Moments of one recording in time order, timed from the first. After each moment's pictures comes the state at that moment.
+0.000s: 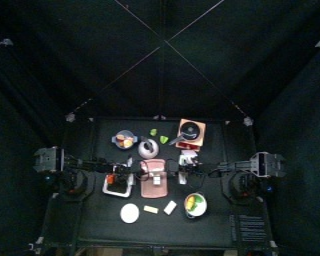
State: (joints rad) left arm 0.15 -0.02 0.99 0.21 -0.28 -0.13; right arm -0.20 -0.06 0.77 -0.38 0.14 0.21
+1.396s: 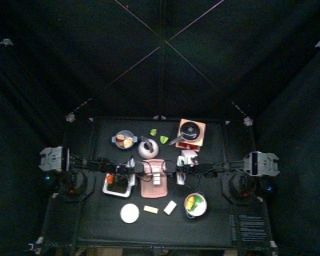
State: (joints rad) left arm 0.15 0.05 0.94 0.21 -0.19 -0.13; right arm -0.20 0.03 0.74 -0.38 0.15 0.21
